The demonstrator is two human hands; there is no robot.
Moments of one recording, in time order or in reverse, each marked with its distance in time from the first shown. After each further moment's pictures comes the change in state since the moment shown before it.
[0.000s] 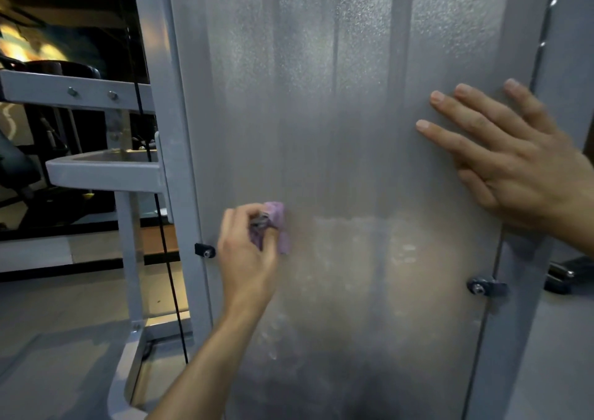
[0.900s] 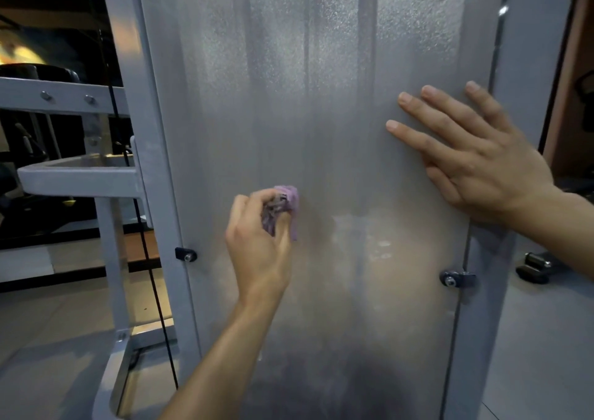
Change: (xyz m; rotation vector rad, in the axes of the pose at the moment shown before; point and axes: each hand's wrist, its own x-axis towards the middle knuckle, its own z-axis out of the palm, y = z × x) left_hand -0.003 0.037 0.032 -0.028 0.041 0.062; right_hand -0.002 0.000 -0.001 0.005 -0.044 0.036
